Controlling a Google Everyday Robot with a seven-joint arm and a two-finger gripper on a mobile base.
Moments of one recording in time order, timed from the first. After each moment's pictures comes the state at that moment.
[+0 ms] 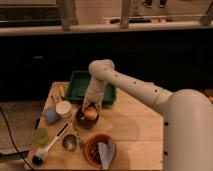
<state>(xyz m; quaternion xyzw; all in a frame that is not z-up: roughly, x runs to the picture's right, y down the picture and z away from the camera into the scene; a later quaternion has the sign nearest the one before) -0.078 0.119 0.776 -0.24 -0.43 -0.55 0.67</state>
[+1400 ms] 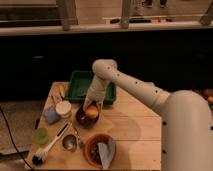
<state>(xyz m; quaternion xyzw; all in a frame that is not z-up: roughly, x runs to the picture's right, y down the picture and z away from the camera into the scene) -0.074 0.114 0.787 -0.23 -0.46 -0.55 0.66</state>
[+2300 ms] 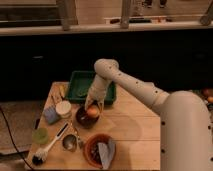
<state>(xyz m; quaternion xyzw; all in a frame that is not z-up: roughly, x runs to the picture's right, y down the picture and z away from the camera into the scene) -0.071 0.110 0.792 -0.22 -0.47 -0.55 0.65</state>
